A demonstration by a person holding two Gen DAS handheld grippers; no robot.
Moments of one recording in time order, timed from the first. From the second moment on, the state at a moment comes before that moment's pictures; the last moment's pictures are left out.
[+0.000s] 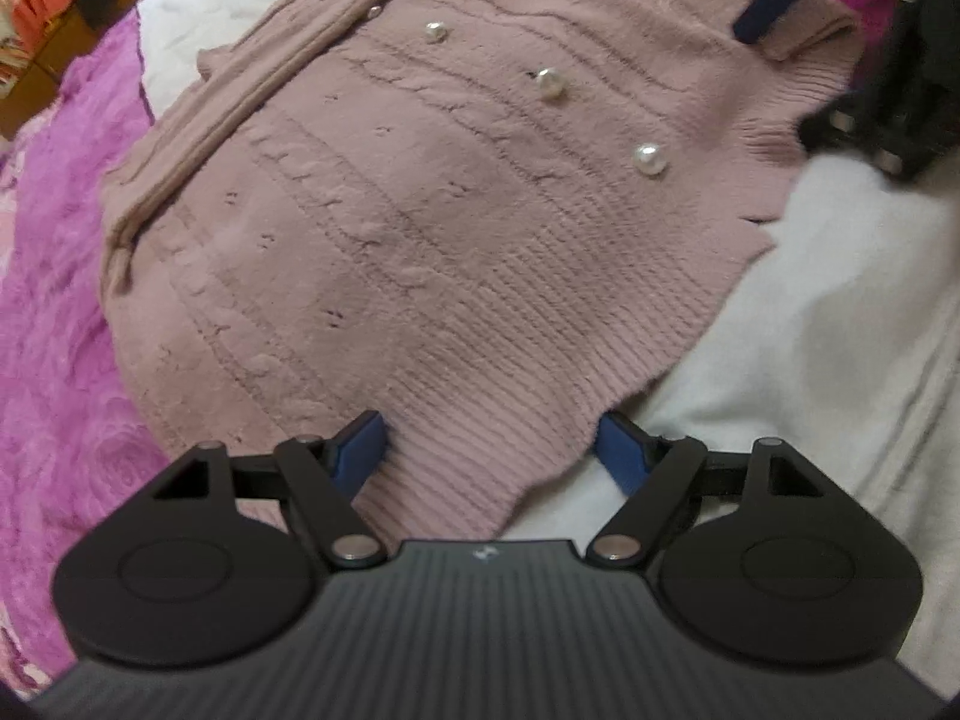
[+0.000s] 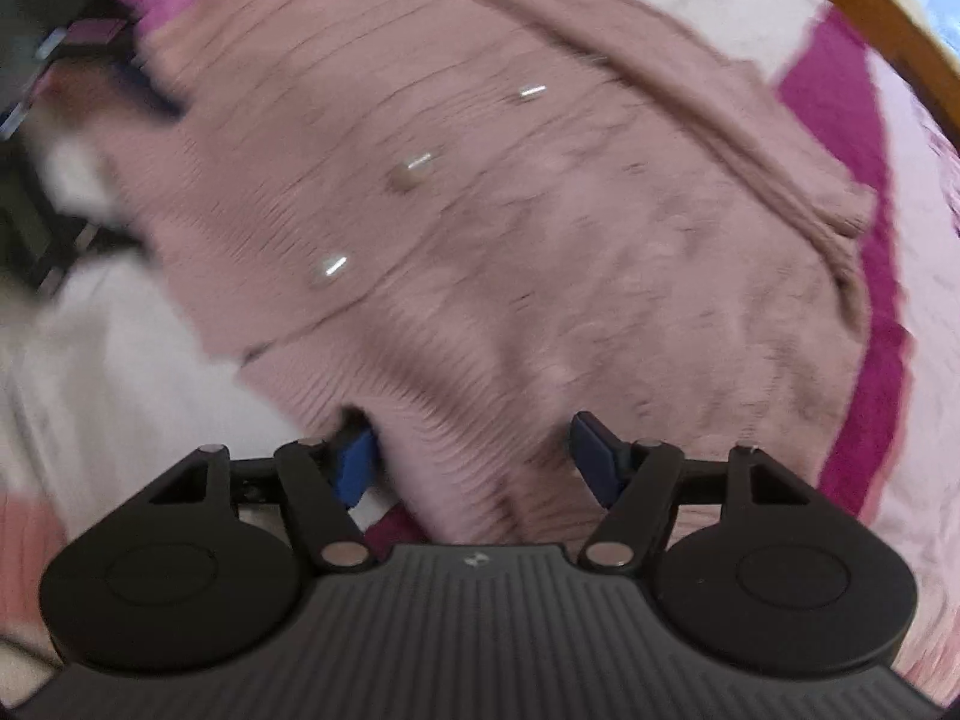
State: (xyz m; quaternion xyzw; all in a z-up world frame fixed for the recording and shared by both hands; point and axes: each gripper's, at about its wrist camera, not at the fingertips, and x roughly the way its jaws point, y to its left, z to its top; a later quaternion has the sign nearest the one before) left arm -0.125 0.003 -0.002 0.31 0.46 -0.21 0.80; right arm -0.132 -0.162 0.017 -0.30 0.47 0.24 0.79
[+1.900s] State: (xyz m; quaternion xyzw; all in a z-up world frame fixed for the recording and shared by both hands) left arm -0.118 0.026 0.088 0.12 0.31 -0.17 0.93; right arm -0.138 -0.139 0.023 -0.29 0.37 0.13 0.87
